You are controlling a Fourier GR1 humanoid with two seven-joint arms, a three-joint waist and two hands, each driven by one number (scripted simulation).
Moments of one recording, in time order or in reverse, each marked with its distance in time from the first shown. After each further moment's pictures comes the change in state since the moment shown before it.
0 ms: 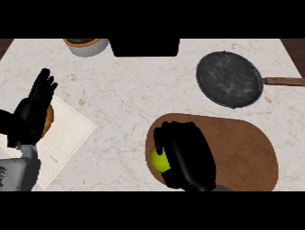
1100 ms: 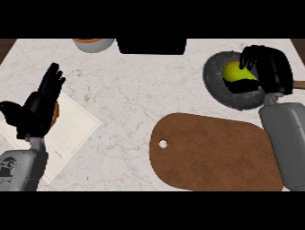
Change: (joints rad) left arm -0.062 -0.019 -0.009 0.055 -0.020 -0.015 -0.019; right arm -0.385 -0.240 -0.725 0.617 -0.323 -0.283 -0.431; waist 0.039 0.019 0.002
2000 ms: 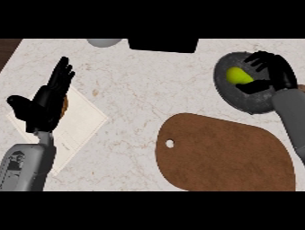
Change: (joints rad) left arm -0.049 -0.028 -0.029 -0.004 -0.008 -0.003 0.016; right arm -0.271 -0.120 -0.244 0.818 -0.097 -0.097 -0.343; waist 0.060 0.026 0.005
